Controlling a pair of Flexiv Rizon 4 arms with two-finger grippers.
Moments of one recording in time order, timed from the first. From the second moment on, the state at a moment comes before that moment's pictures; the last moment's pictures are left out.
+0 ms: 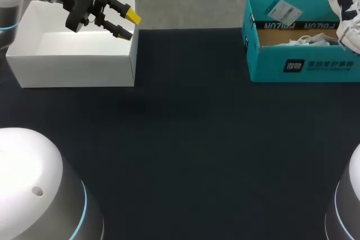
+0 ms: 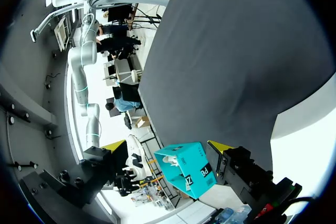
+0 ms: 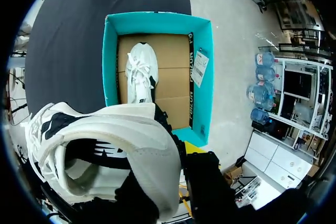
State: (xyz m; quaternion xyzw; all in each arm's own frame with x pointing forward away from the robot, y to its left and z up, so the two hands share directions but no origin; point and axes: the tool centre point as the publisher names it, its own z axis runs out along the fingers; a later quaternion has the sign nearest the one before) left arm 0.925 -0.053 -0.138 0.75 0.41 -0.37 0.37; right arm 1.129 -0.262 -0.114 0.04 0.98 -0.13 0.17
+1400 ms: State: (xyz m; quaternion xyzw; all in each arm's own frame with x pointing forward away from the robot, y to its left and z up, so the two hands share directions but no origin) left arm 0.925 -0.053 -0.138 0.75 0.41 -0.37 0.37; right arm 1.175 -0.299 -0.118 0.32 0.92 -0.11 0.21
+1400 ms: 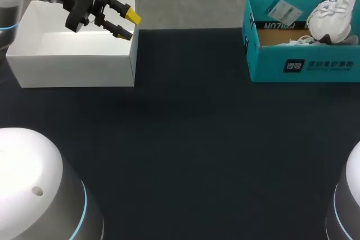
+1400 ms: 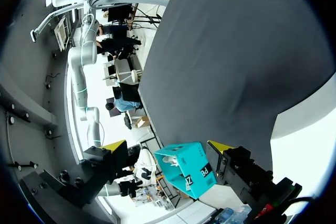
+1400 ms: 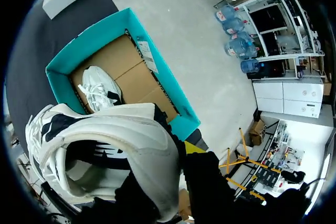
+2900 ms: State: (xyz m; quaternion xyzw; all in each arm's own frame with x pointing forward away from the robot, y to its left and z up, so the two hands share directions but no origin) left arm 0.925 -0.052 -0.138 0.75 0.41 -0.37 0.37; right arm 1.168 -0.318 -0.166 0.75 0.64 -0.06 0.18
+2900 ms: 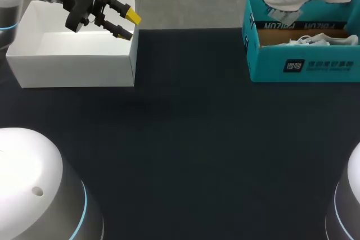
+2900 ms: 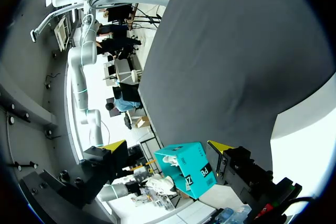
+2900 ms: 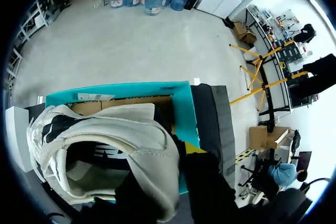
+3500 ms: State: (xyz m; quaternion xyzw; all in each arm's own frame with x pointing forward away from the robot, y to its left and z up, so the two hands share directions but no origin) left arm 0.925 -0.053 -0.138 0.75 0.41 -0.37 0.37; right arm 1.178 -0.328 -0.245 0.77 0.61 -0.05 0.19
